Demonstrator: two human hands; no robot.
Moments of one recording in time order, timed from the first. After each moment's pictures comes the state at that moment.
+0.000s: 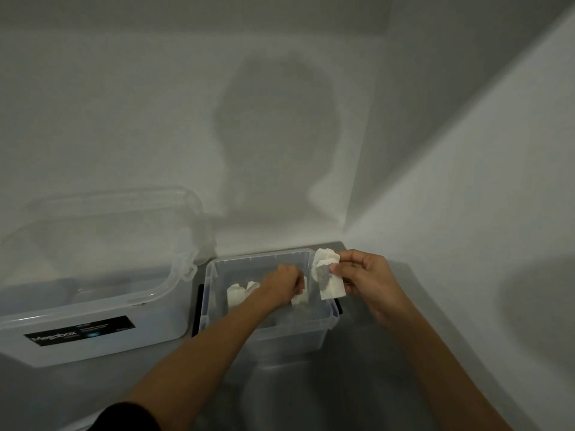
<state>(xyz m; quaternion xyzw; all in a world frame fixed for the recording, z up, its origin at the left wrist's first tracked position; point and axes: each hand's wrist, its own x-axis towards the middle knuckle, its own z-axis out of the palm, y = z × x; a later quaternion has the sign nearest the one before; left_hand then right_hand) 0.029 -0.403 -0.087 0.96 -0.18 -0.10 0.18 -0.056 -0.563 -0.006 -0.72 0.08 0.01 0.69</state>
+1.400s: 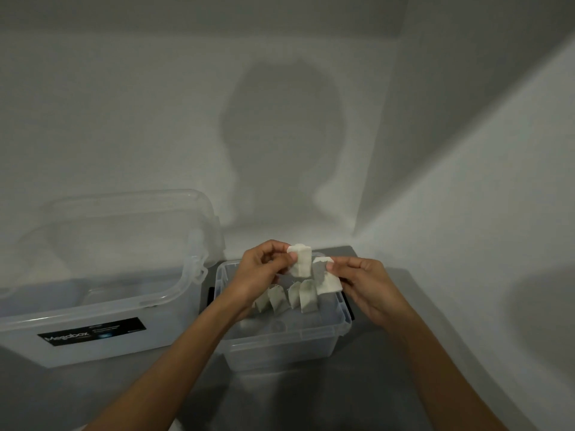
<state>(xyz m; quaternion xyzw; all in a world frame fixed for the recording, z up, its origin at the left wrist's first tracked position) -0.026 -0.348 -0.003 0.71 -0.03 -0.07 0.70 -0.039 -0.543 -0.014 -0.61 0.08 0.06 0.79</state>
